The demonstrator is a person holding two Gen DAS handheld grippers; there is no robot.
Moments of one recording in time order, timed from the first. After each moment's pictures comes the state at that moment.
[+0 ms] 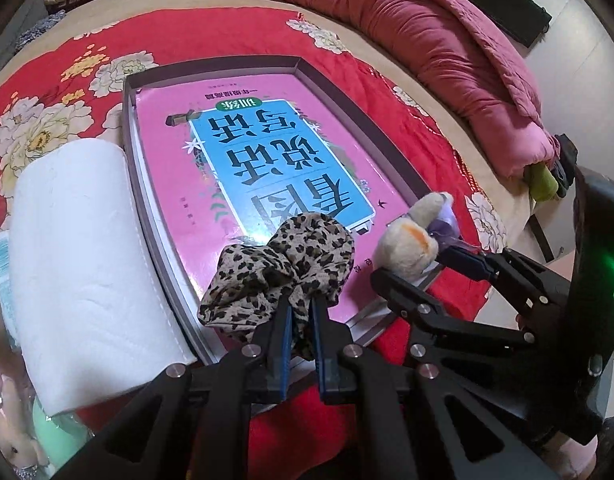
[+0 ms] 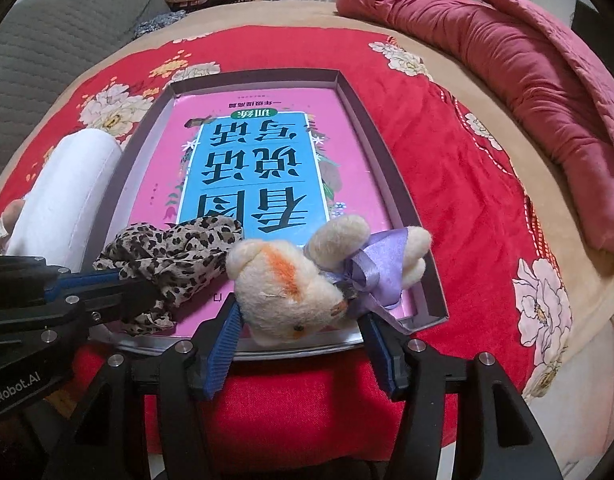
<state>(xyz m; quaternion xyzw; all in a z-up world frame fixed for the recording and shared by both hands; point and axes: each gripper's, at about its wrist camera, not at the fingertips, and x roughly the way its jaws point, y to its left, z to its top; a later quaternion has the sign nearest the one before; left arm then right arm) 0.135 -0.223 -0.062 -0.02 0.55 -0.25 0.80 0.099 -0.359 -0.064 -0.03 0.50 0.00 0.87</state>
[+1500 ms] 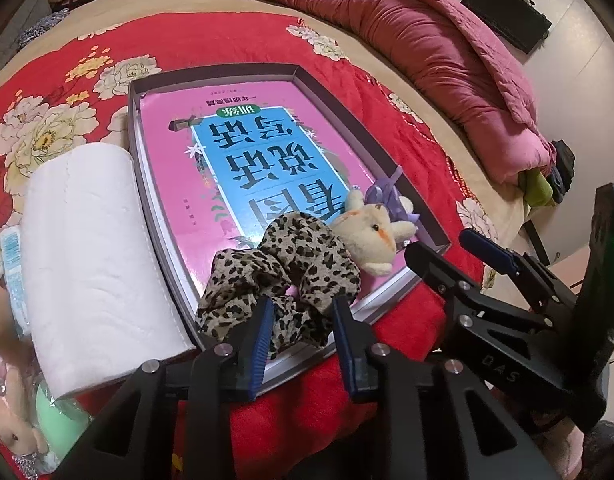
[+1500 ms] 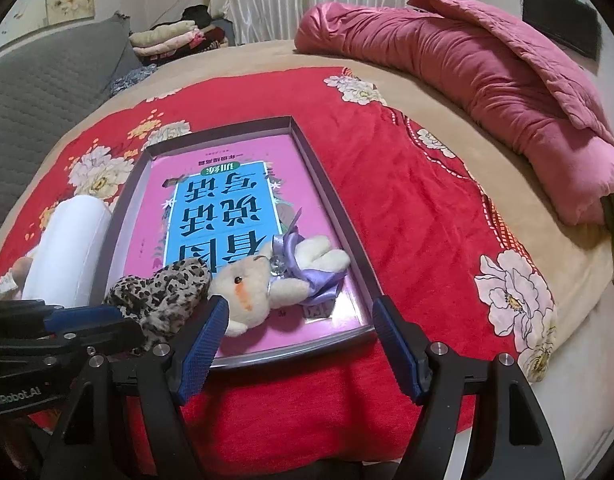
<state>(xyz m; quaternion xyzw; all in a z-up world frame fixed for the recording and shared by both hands) 0.129 -0.219 -0.050 -0.03 0.54 -0.25 0.80 0.077 -0.386 -0.038 0.02 0.43 -0.04 0.90</state>
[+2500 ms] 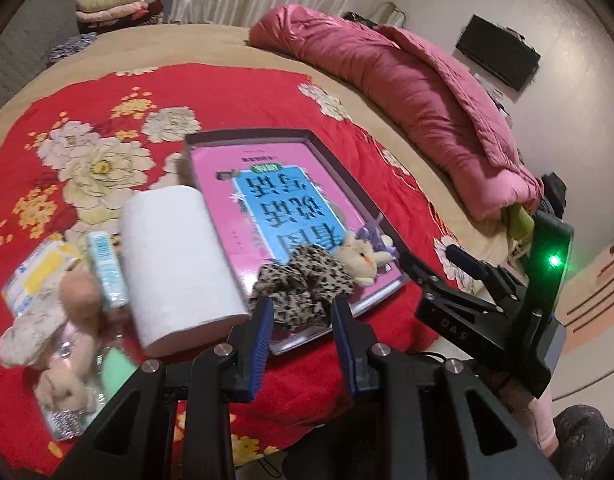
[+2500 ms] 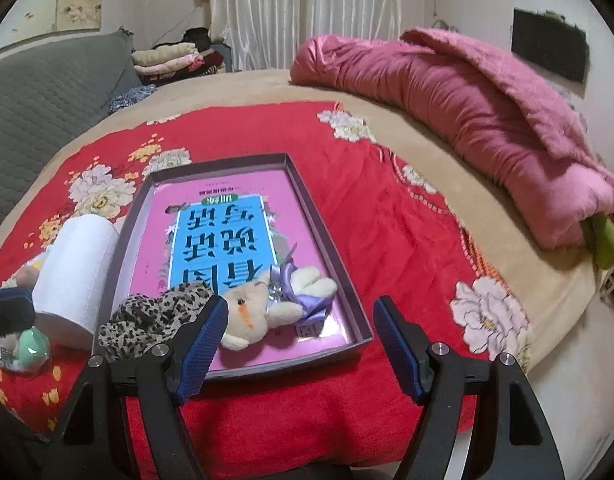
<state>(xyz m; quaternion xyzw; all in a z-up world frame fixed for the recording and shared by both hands) 0.085 -0.158 0.016 -0.07 0.47 -0.23 0.85 0.059 -0.378 -0.013 -0.01 0.37 -0.06 0.93</state>
